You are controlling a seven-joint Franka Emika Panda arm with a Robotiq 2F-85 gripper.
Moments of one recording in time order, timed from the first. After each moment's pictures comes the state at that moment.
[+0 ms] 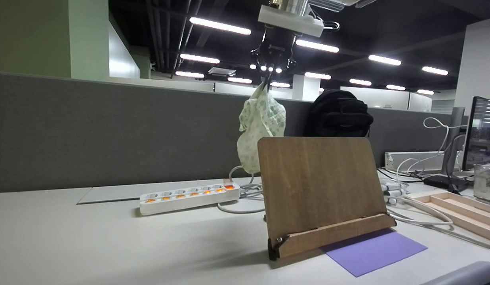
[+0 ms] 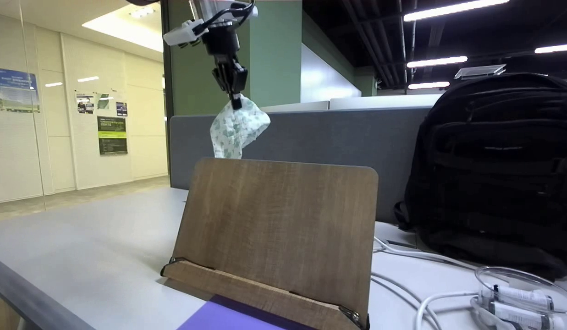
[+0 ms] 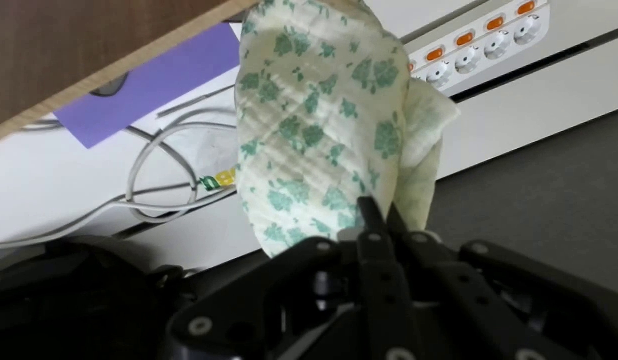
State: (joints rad) arm 0.05 -0.19 0.03 -2.31 0.02 2.54 0.48
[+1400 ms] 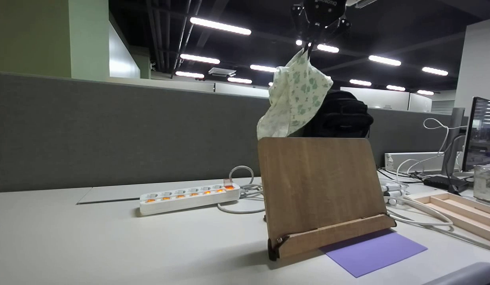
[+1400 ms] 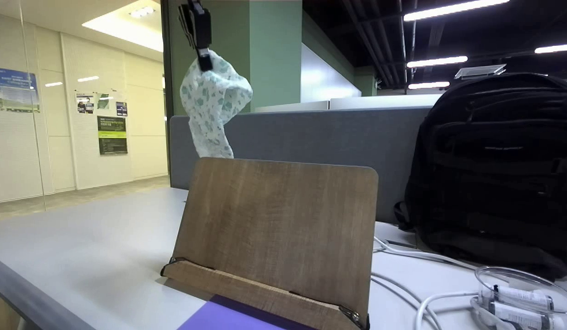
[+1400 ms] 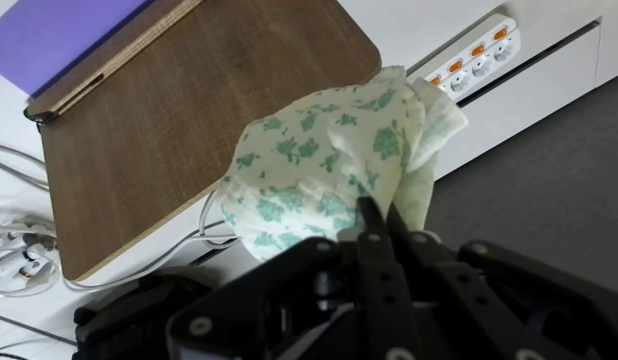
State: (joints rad) arm -0.08 -0.68 0.09 -2.58 0.17 2.35 0.48
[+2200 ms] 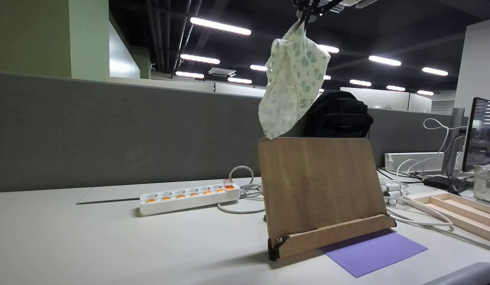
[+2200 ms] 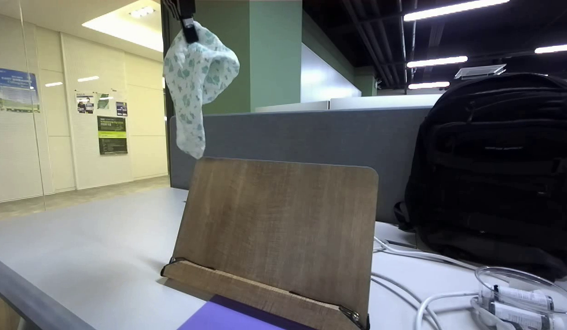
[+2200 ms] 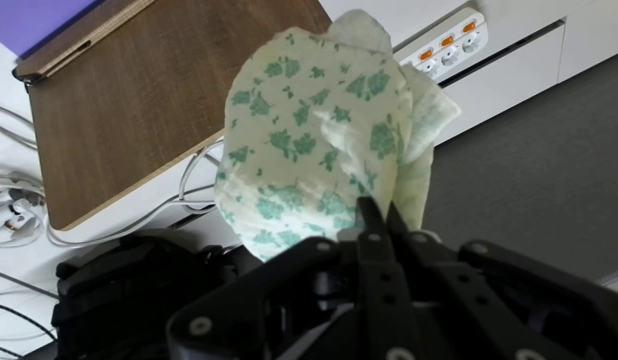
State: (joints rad) arm -0.08 -0.77 0.14 -2.53 0.16 2.27 0.48
